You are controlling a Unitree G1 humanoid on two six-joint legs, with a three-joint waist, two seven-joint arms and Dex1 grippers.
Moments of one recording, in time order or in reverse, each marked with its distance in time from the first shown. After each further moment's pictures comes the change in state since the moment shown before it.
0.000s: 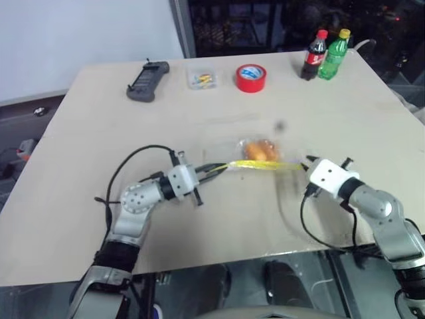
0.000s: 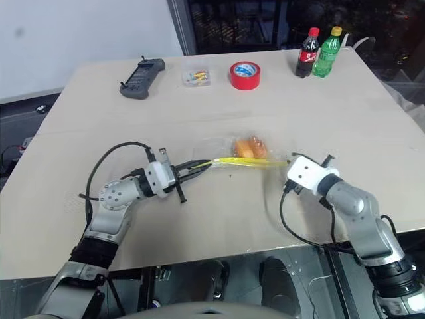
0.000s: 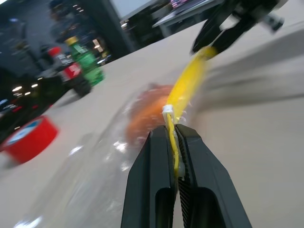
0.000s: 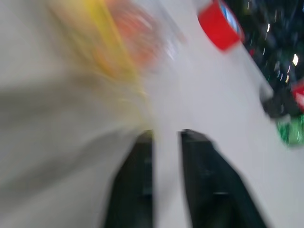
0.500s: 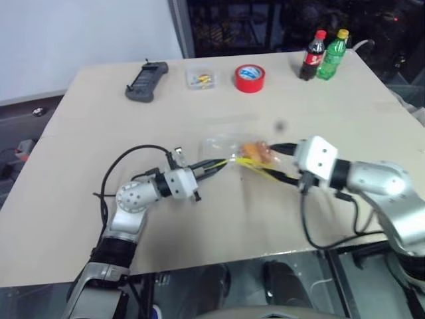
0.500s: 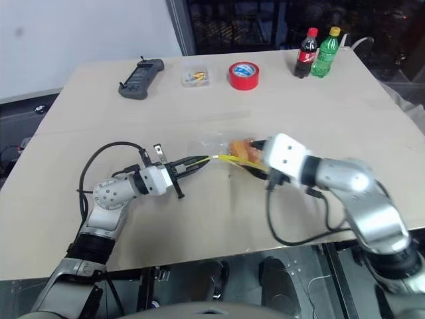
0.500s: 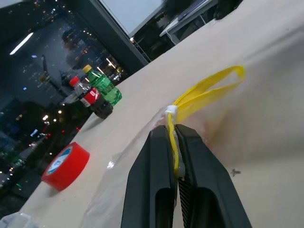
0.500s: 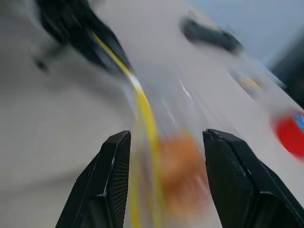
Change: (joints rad) left arm -0.028 0.013 -0.002 0.020 0.076 -0.179 0.021; right arm -0.354 0.040 0.170 -0.235 0.355 0.311 0.285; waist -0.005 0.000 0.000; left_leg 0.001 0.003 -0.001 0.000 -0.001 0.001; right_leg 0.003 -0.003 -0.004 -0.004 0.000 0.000
